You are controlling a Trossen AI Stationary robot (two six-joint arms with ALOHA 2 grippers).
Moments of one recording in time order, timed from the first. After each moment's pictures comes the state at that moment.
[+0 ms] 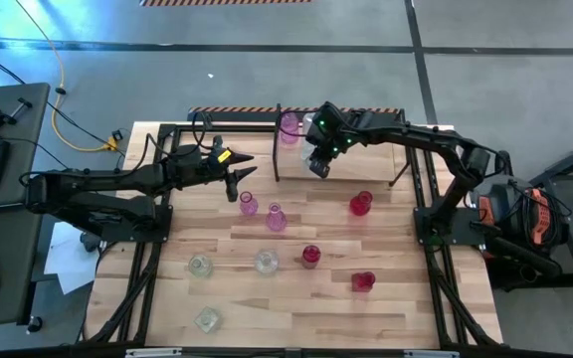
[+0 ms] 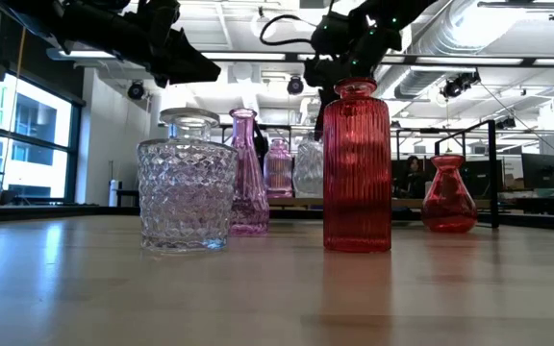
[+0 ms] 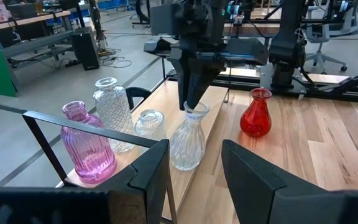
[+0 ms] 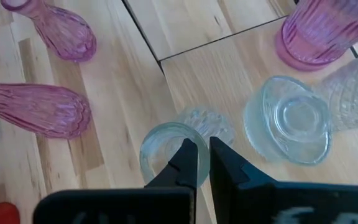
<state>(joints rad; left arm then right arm) 0.27 0.98 0.54 0.26 -0.08 0.06 -0.47 1.72 1.43 -0.72 -0.18 -0.05</state>
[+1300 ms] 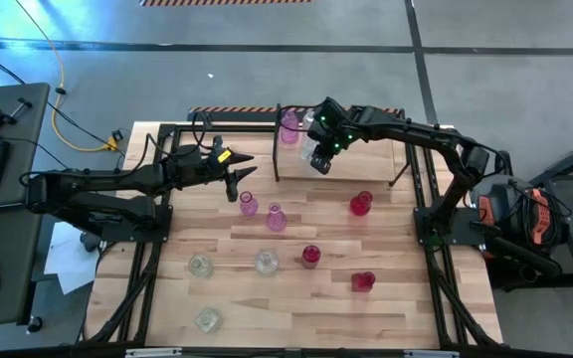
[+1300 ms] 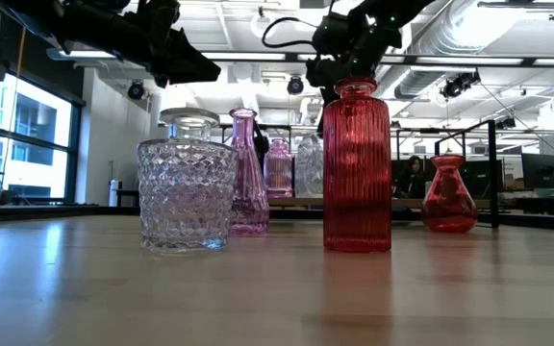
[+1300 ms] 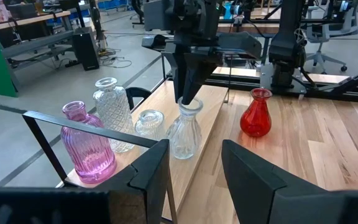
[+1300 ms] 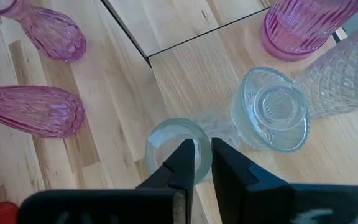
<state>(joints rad) 0.27 0.98 0.54 0.26 -0.08 0.06 -0.49 1.72 1.47 -0.78 -0.18 -0.03</state>
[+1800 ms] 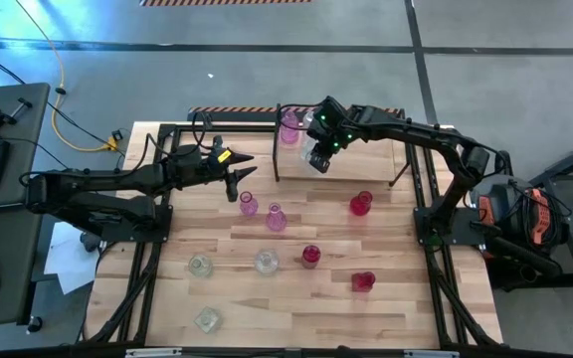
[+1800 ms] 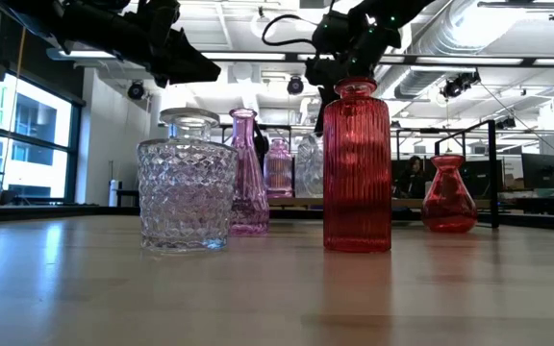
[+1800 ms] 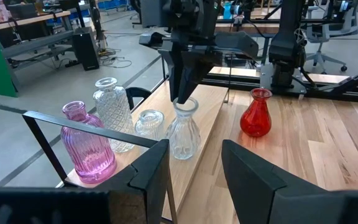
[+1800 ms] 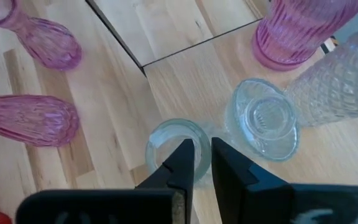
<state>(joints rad) 0.27 0.98 0.54 0.26 -0.08 0.06 -0.49 1.72 1.47 -0.76 -0.16 -0.03</state>
